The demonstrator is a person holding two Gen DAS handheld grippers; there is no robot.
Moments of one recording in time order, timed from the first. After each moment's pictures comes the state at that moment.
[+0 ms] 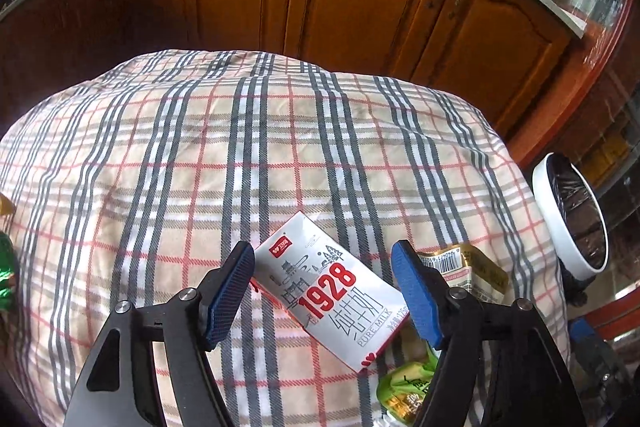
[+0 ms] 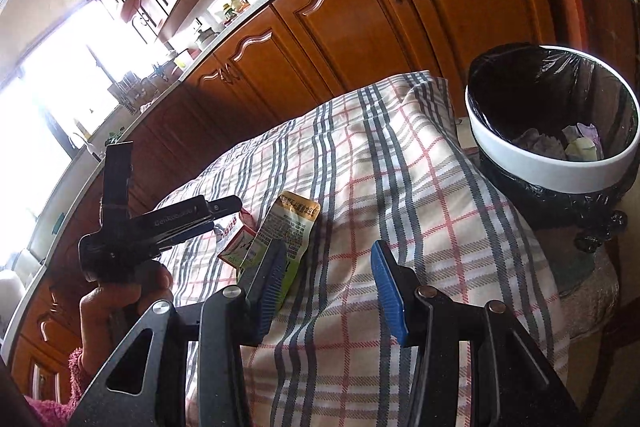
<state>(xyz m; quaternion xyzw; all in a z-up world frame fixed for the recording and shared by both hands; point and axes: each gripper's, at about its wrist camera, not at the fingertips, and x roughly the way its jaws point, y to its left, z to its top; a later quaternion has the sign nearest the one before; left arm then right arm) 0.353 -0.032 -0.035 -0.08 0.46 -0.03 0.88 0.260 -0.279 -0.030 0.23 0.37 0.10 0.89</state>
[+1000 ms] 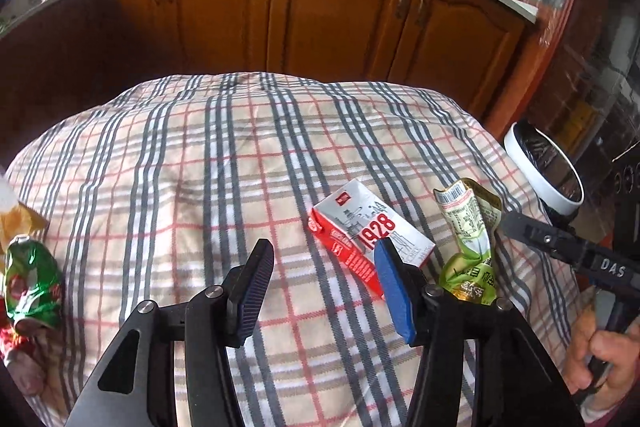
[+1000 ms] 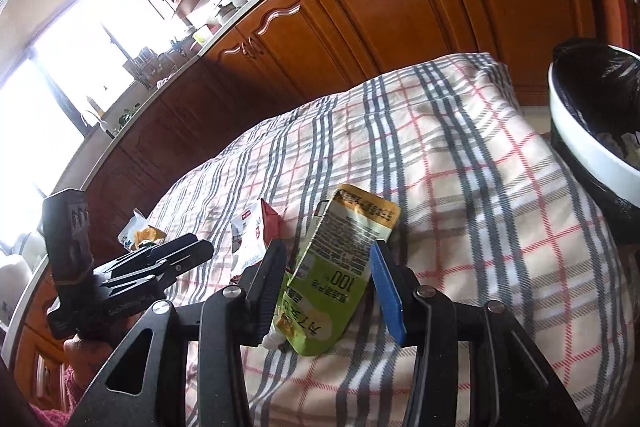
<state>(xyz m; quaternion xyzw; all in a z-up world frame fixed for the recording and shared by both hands) 0.268 0.034 -0.016 -0.06 0.42 -0.08 0.90 0.313 -0.210 -0.043 0.21 0.41 0.16 0.87</state>
